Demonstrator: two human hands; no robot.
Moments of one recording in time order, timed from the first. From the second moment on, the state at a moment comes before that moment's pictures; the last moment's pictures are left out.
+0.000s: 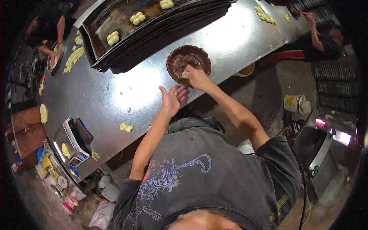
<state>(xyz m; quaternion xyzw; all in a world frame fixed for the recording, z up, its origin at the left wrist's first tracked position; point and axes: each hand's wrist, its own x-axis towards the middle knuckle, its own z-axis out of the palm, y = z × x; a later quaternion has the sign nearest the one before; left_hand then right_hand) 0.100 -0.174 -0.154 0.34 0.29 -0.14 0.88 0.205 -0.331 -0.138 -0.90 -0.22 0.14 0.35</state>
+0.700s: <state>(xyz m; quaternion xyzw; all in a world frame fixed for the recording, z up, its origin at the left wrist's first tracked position) 0.122 -0.165 -0.111 0.60 0.16 0.07 0.78 0.217 -0.315 -0.037 -0.31 -0.01 0.42 0.85</state>
